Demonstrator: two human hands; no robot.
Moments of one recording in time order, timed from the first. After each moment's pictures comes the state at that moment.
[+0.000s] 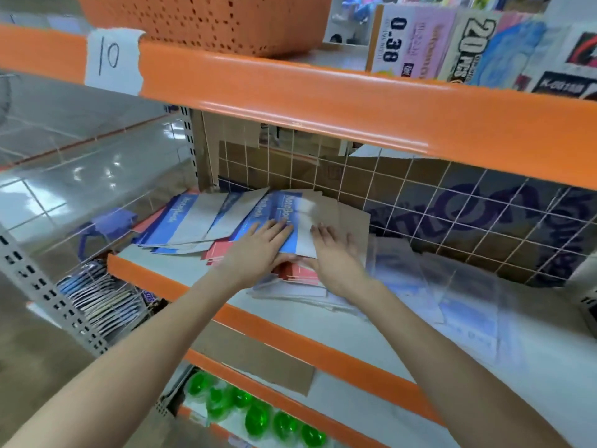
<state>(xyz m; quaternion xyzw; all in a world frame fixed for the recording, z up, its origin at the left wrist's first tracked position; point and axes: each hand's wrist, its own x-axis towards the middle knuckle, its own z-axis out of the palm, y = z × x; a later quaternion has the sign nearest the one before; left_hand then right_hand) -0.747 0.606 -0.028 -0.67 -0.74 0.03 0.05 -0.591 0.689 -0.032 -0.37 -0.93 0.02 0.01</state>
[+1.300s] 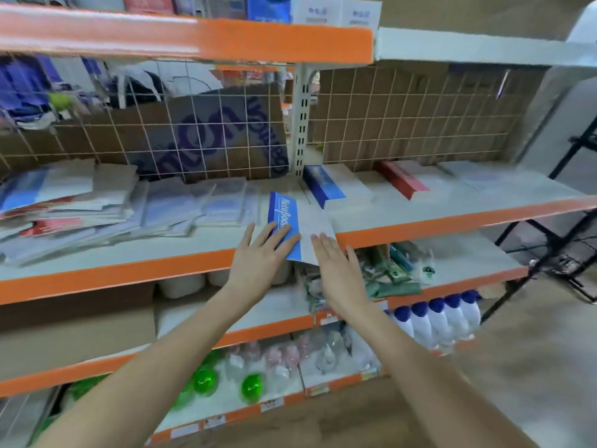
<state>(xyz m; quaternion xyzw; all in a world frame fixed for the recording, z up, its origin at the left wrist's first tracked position) -0.335 0.515 -0.054 -0.84 -0.50 -0.11 0.19 -0.168 0.504 -0.073 -0.64 -0.76 -0.02 0.10</state>
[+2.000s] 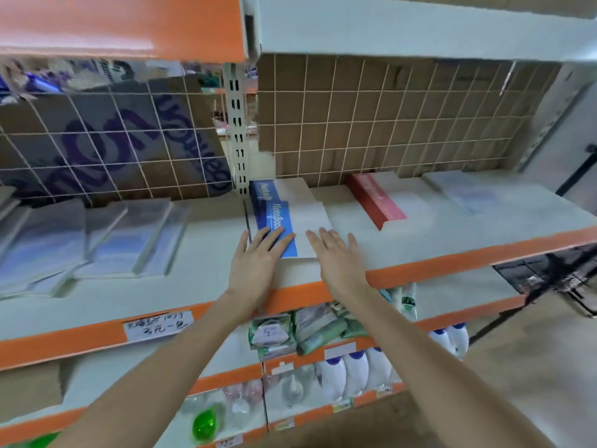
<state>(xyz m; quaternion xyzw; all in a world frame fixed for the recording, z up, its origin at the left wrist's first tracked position) -0.182 0.684 -0.090 -0.81 -0.57 -0.11 0.09 -0.013 0.682 -0.079 -0.63 -0.77 -0.03 0.02</state>
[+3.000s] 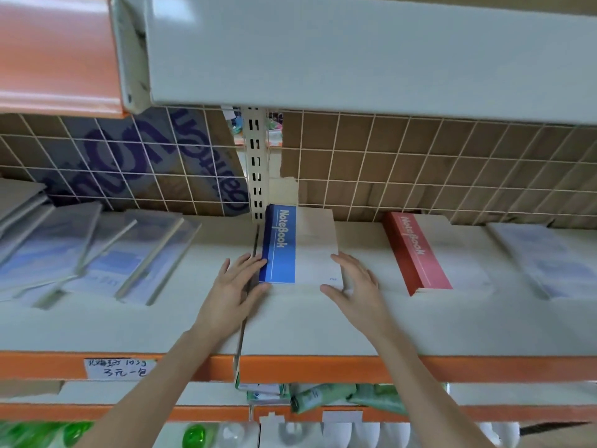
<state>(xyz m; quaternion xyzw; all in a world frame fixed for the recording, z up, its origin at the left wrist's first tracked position) -0.204 0.729 -0.113 -0.71 -0.60 -0.34 -0.11 0.038 0.775 -0.108 -0.53 -0.74 0.26 0.32</state>
